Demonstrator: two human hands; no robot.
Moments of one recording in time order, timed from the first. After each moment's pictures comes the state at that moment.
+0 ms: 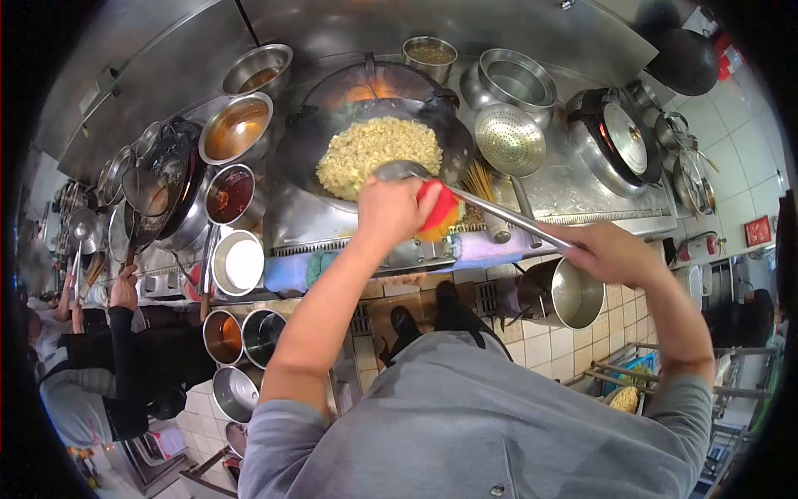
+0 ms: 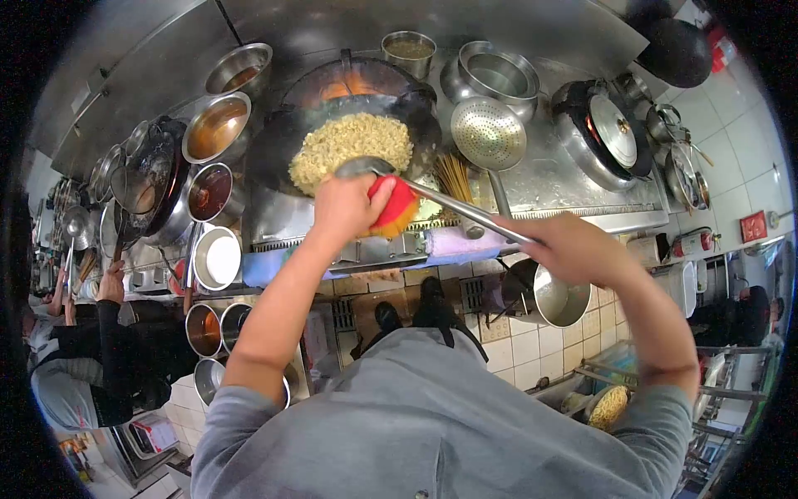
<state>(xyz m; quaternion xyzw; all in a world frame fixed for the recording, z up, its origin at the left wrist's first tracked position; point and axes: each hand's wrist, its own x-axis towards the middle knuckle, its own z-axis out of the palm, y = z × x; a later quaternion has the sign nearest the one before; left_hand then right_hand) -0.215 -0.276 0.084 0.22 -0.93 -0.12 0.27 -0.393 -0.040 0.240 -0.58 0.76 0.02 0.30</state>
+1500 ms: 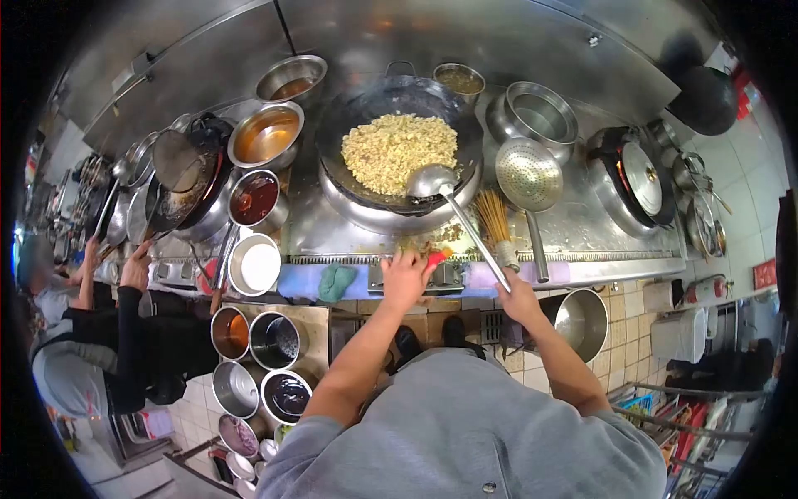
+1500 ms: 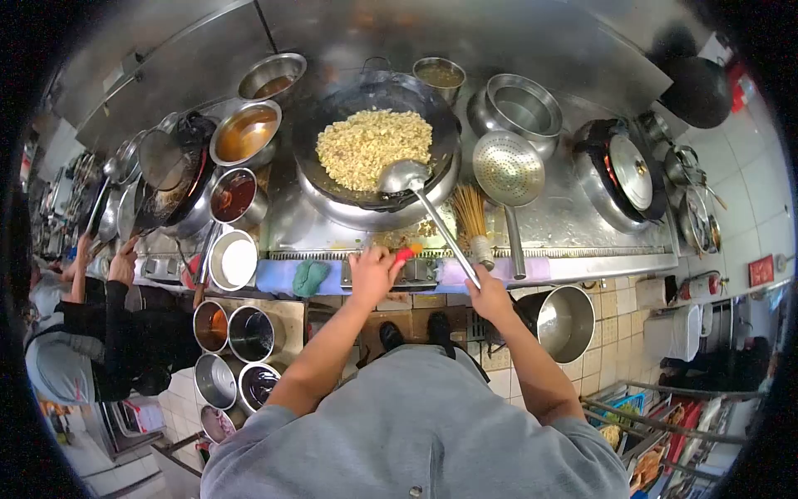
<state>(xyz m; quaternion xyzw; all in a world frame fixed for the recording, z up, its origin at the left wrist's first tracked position) -0.184 -0.228 -0.071 0.32 -0.90 -0.14 0.26 -0.396 -0.033 -0.053 -0.48 0.82 -0.24 0.18</state>
